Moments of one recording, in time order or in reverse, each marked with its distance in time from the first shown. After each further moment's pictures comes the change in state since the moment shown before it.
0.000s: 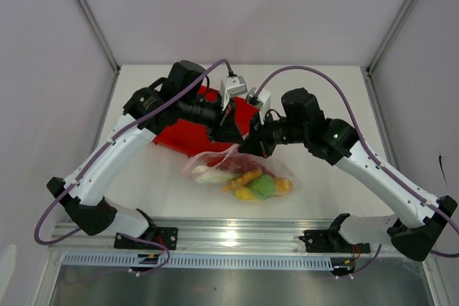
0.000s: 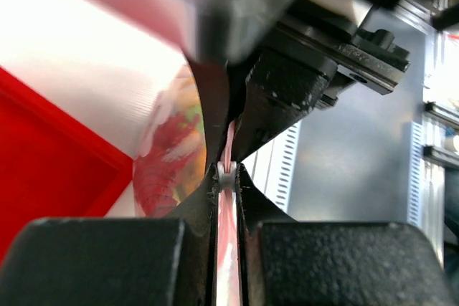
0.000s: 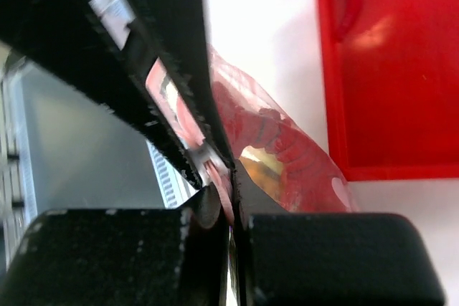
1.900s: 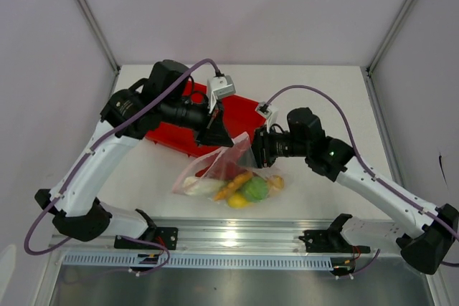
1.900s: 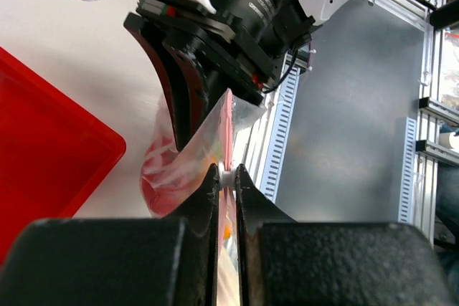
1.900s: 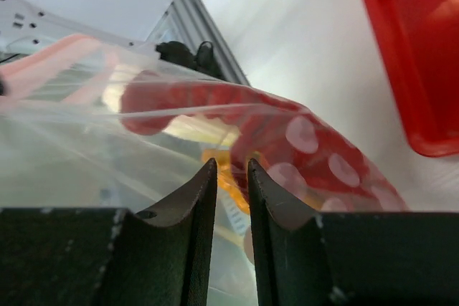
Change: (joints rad) left arm 0.005 -0.076 0.087 -0.119 -0.065 -0.004; right arm -0.038 -0.127 -0.331 0.291 -0.019 0.389
